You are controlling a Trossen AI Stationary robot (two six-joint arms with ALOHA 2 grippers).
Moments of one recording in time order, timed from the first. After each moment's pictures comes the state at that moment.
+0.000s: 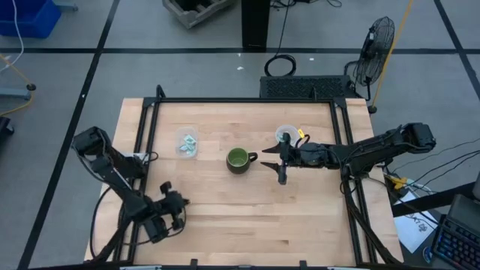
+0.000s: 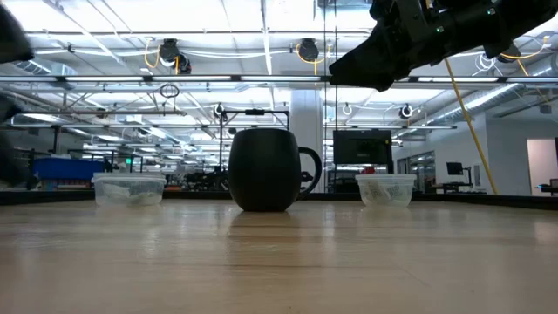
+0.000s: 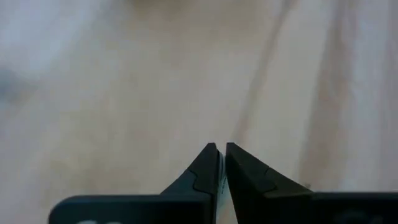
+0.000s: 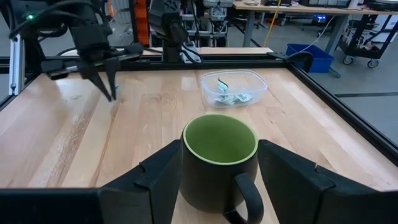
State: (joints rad) left arm -0.97 1.53 0.66 -0.55 -0.72 -1.30; right arm 0.09 1.23 0.53 0.42 0.23 0.04
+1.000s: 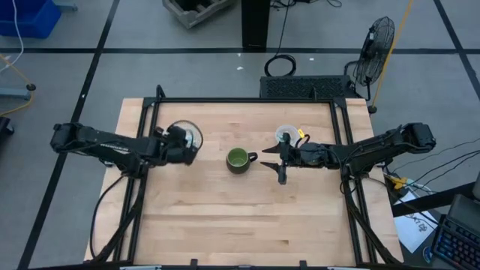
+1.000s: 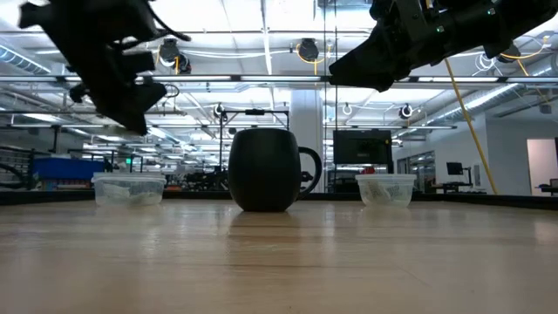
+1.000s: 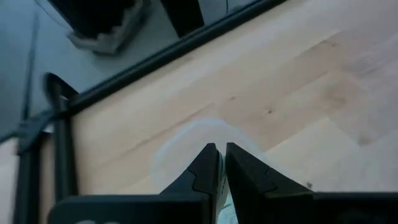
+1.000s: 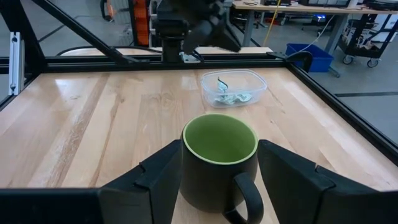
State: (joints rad) left arm -0.04 1.13 0.66 -0.78 -0.85 -0.91; right arm 0.09 1.23 0.53 0.42 0.23 0.04
